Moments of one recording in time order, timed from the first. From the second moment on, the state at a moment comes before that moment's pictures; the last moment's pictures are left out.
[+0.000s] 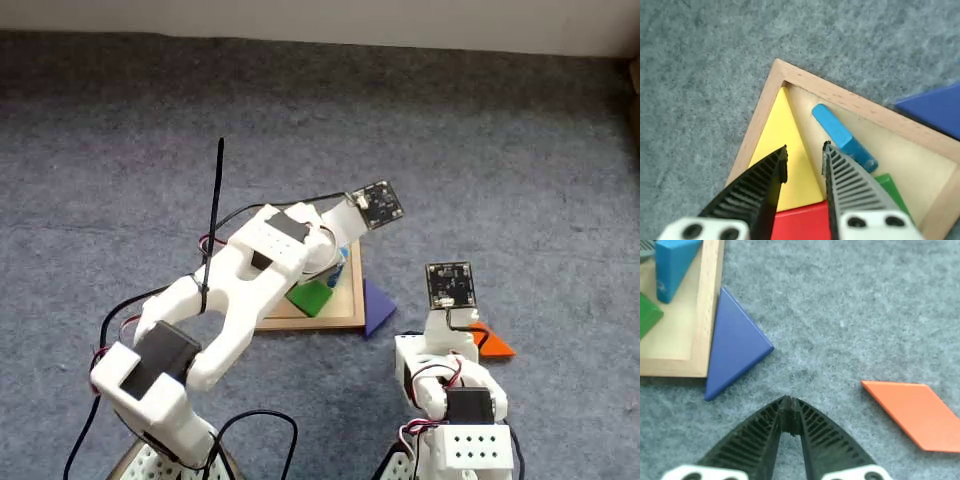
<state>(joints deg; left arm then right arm) 24.0 8.4 26.2 39.8 -28.5 -6.3 -91.5 96.0 58.3 5.8</state>
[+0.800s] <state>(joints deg) 26.5 -1.6 33.1 36.0 -18.4 -6.3 -91.5 96.0 58.3 5.8</state>
